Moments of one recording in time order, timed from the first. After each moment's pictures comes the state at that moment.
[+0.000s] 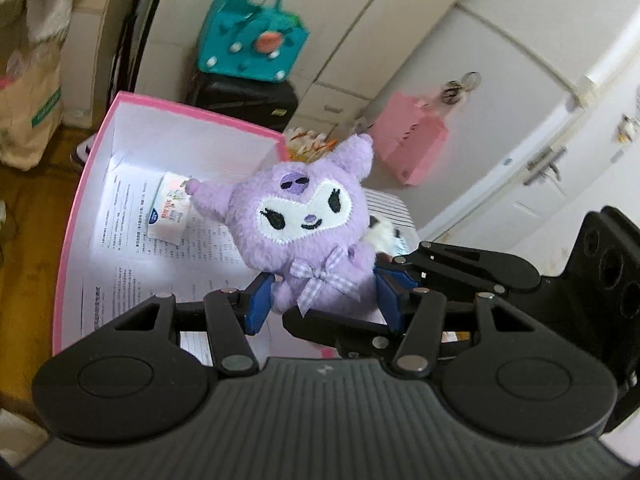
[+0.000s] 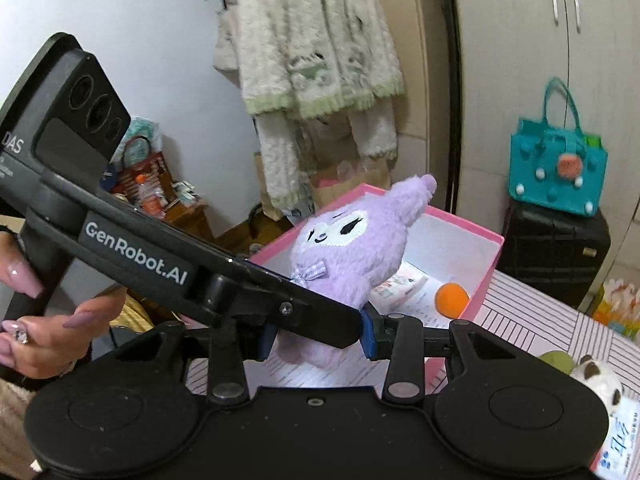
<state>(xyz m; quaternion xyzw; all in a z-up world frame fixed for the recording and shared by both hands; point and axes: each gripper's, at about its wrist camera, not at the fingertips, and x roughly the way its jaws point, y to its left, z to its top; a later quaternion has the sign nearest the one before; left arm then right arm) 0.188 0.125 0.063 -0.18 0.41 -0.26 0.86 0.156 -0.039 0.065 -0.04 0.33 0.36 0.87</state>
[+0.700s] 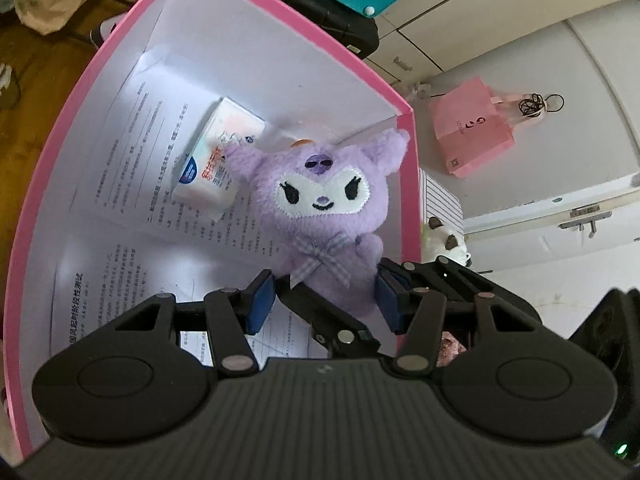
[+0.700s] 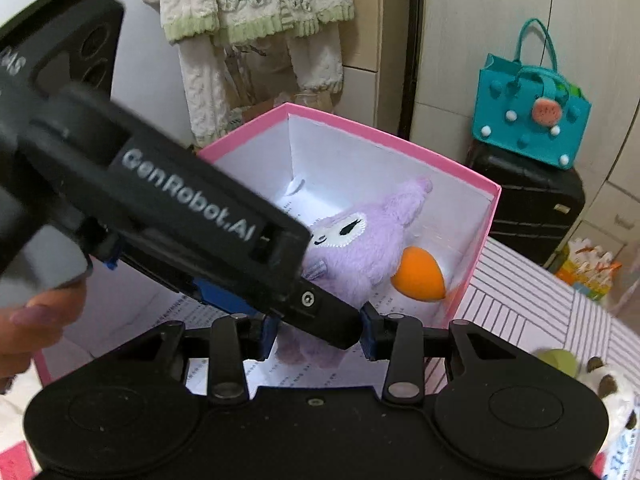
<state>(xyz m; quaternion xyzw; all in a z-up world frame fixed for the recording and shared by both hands) 0.307 0.147 -0.036 -0.30 0.54 -0.19 0.76 0.226 0.011 0.000 -0.10 0.41 0.27 0.86</state>
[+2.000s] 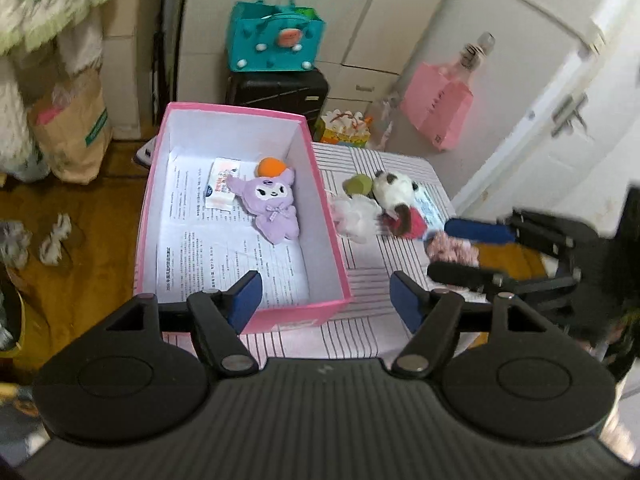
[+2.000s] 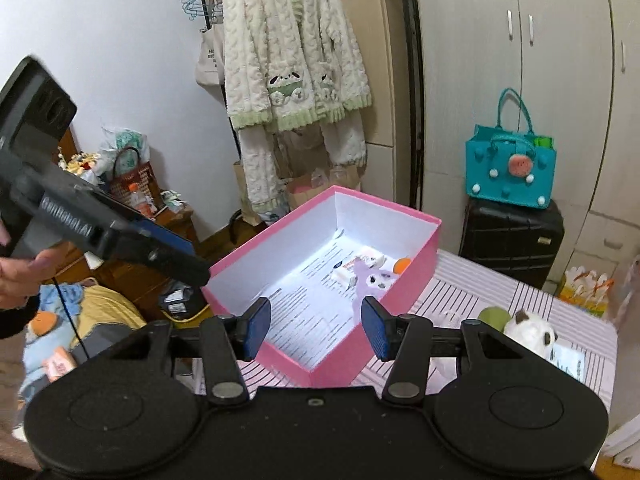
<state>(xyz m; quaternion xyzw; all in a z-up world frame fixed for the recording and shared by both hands) 0.121 0.136 0.121 -0.11 0.45 -0.20 0.87 0.068 -0.096 0.112 -0.04 0.32 0.33 0.89</state>
